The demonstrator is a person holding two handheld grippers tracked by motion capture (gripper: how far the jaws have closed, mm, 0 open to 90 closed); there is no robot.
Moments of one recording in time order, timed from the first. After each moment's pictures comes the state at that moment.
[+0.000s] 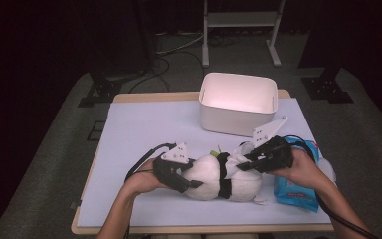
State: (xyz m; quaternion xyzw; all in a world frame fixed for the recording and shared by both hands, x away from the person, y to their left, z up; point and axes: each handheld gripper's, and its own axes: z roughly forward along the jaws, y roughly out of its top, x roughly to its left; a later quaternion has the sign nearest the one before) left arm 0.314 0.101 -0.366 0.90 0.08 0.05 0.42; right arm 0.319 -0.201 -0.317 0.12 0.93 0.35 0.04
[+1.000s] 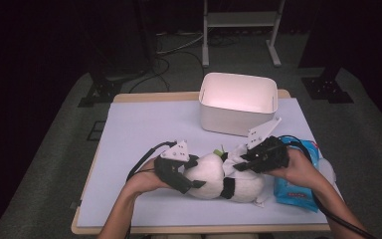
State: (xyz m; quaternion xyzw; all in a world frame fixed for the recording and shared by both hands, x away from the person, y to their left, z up) left arm 0.314 0.099 -0.362 0.89 0.10 0.03 0.45; right arm 0.321 -0.190 -0.319 0.11 0.93 0.34 0.04
